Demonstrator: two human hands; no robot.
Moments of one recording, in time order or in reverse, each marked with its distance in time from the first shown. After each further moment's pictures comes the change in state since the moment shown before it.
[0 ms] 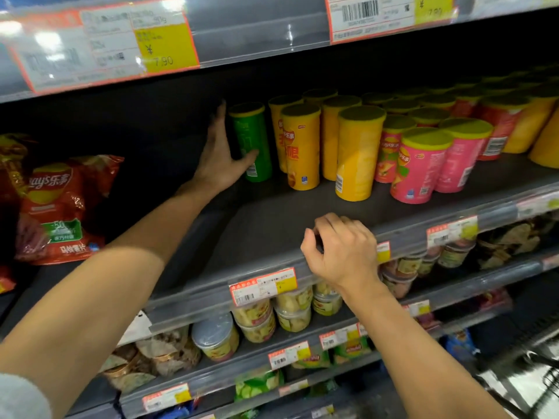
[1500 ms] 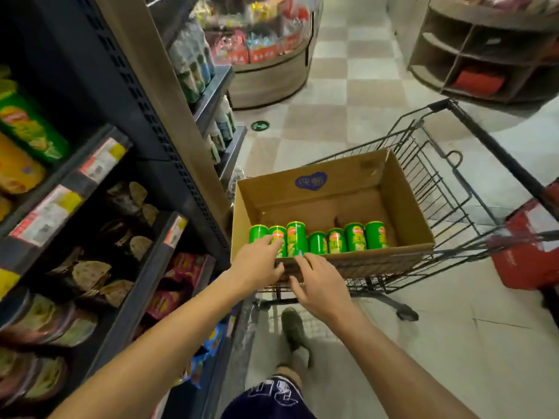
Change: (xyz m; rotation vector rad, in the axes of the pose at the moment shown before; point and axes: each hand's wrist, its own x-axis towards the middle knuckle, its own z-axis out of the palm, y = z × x) left_hand -0.283 0.492 0.584 0.292 -1.106 1.058; right_hand -0.339 0.413 -0.359 -0.452 -0.546 1.142
